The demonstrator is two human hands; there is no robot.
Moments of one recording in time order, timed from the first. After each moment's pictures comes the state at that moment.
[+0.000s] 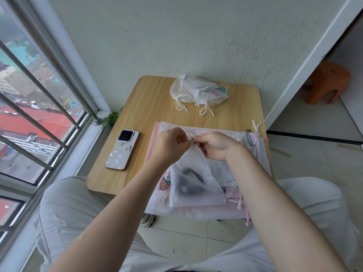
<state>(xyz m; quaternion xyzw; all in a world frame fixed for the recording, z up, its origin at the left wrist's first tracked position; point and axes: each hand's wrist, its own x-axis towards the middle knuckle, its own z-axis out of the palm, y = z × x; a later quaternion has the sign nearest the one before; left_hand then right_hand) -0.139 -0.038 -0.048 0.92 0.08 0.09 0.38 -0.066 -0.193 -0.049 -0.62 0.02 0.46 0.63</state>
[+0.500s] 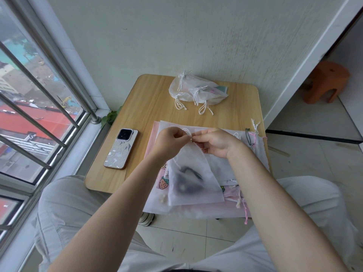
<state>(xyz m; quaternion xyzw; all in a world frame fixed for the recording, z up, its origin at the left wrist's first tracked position) -0.133 -0.041 -0.039 0.84 0.16 0.01 0.52 -0.067 -0.197 -0.042 -0.65 -0.01 0.41 0.64</state>
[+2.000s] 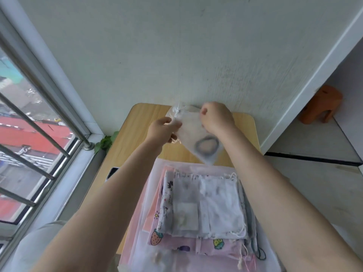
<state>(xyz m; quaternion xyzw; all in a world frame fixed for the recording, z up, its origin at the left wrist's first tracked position) -0.001 -0.005 0.016 0.75 0.21 0.03 0.63 0.064 -0.165 0.049 -0.97 -0.12 0.01 0.23</state>
